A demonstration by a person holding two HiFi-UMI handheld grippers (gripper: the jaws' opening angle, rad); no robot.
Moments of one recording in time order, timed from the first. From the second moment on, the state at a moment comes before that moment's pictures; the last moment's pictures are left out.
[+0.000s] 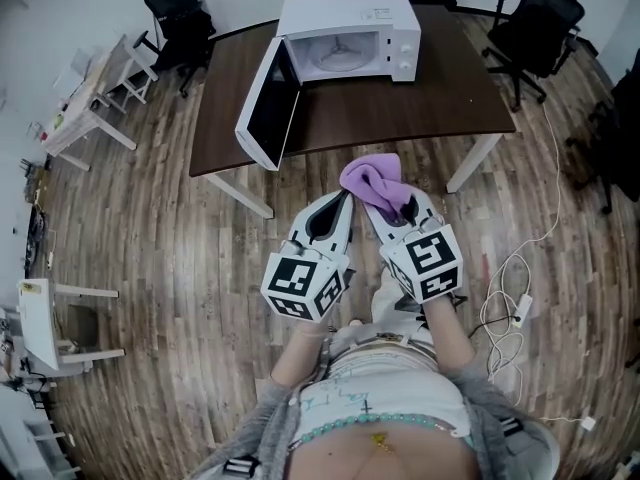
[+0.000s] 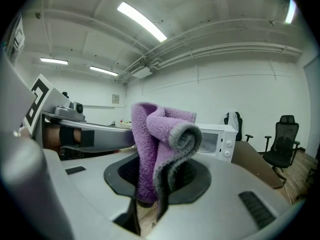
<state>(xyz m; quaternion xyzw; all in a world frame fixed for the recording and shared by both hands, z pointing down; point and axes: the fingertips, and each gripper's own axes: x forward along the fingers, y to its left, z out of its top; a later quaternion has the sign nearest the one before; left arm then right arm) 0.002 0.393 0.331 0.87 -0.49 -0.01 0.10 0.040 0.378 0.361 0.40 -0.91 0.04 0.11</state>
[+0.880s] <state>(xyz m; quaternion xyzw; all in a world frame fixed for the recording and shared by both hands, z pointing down) 0.043 0.276 0.324 0.83 -0.55 -0.01 0.10 0.083 0.254 0.350 0.34 -0.93 0.02 0.11</state>
